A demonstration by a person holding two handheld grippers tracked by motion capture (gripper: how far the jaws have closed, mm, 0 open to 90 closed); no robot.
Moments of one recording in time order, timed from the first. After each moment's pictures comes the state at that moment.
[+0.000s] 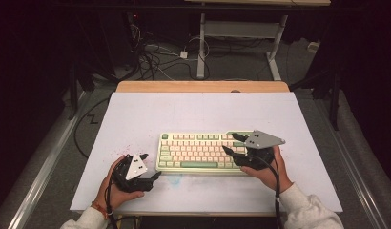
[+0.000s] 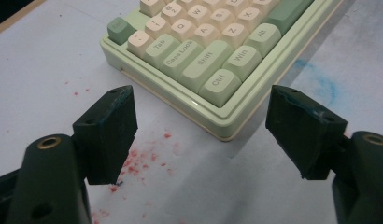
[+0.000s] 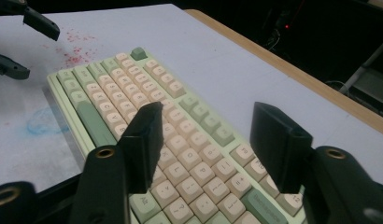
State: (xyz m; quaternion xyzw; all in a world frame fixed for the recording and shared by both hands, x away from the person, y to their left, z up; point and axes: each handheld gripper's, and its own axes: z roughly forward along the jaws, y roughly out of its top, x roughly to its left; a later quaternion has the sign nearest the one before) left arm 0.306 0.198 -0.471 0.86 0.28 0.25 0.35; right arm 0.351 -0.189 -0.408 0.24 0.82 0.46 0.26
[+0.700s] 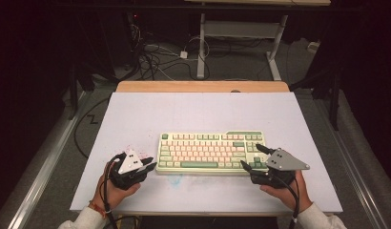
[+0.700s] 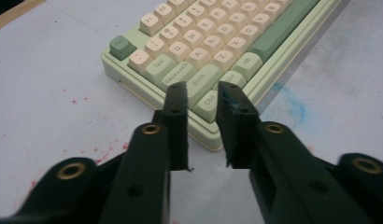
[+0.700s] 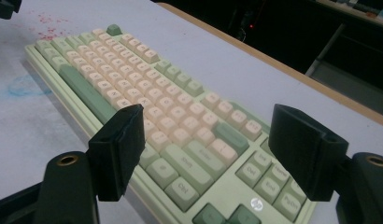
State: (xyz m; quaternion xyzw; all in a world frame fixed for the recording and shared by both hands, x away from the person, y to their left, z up) left arm 0.306 0.203 -0.449 0.85 0.29 0.20 0.38; right arm 0.308 -0.237 -0.428 0.27 0.79 0.45 0.31
